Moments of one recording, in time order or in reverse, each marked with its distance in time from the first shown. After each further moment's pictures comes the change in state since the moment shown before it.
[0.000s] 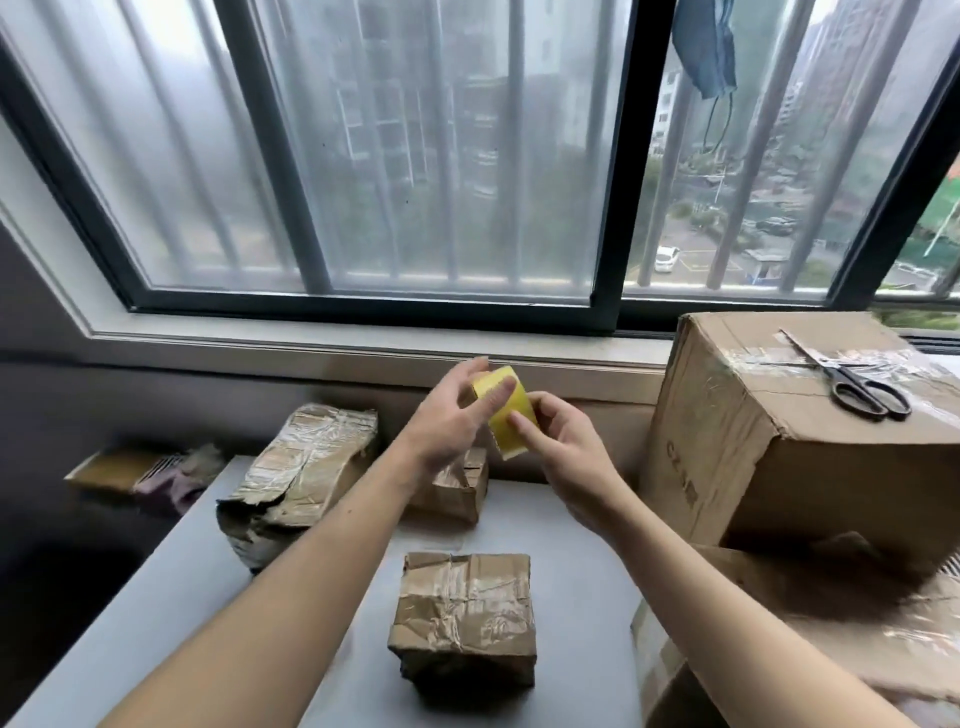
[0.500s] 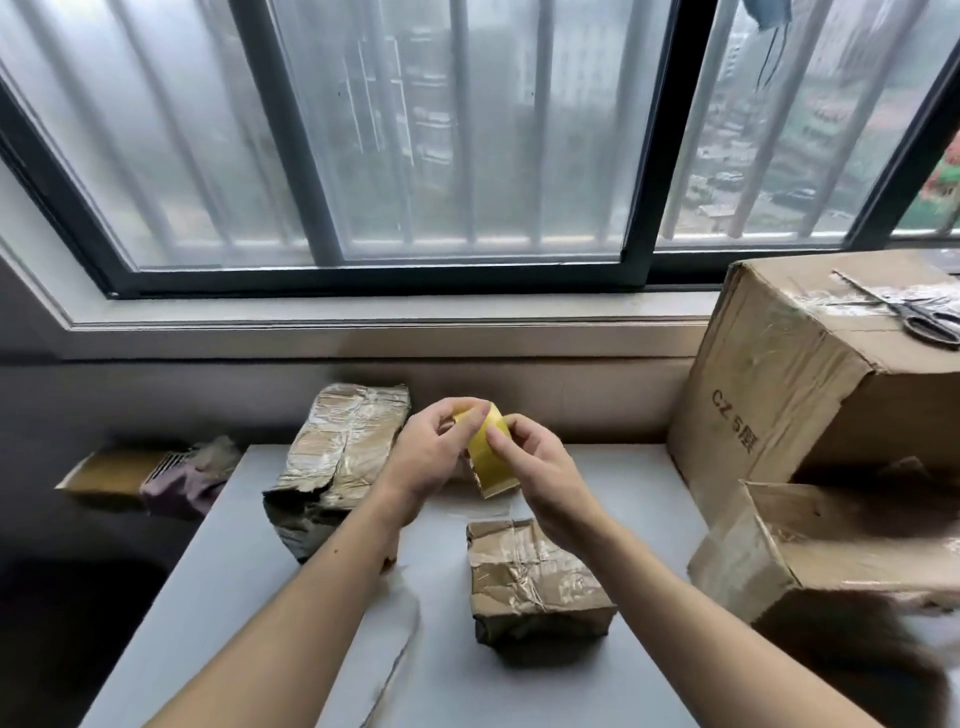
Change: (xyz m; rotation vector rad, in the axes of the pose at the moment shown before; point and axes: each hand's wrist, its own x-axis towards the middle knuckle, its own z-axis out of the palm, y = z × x) left_hand -0.037 -0.068 -0.096 -0.137 0.010 -0.081; right_hand -0.013 0.050 0.131 0.187 0.090 0.163
